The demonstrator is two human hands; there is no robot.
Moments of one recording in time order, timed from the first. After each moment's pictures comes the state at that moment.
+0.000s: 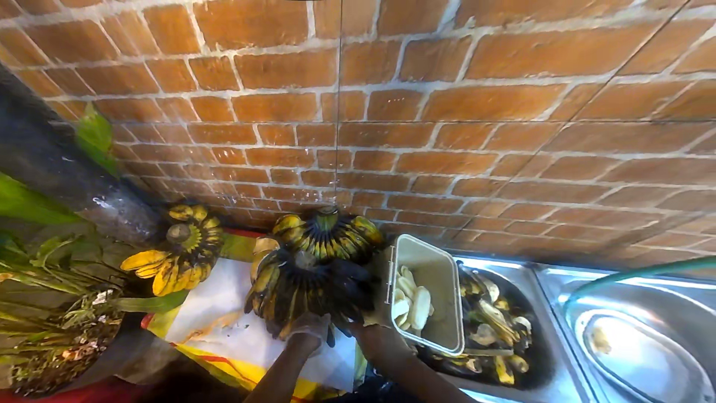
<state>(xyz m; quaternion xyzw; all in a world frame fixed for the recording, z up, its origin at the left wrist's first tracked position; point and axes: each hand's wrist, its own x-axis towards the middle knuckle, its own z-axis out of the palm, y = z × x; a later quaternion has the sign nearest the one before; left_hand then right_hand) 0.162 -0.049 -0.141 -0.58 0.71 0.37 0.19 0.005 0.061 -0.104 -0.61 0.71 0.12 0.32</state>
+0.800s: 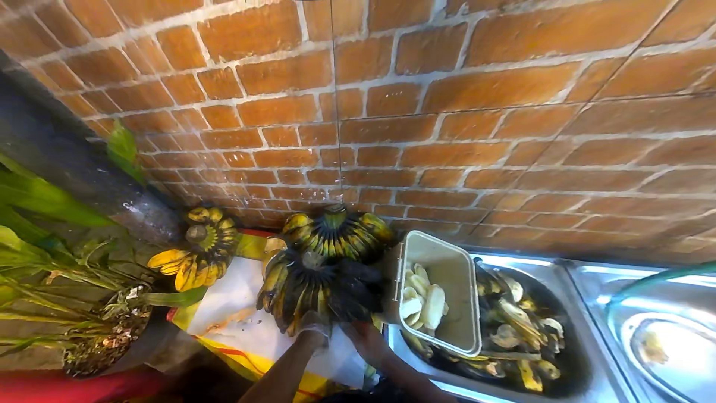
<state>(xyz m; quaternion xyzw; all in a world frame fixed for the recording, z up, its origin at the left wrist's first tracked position) 0.164 -0.044 -0.158 -0.58 0.72 0.28 0.26 0.020 0.055 -0.193 -0.44 0.69 -0.28 0.50</state>
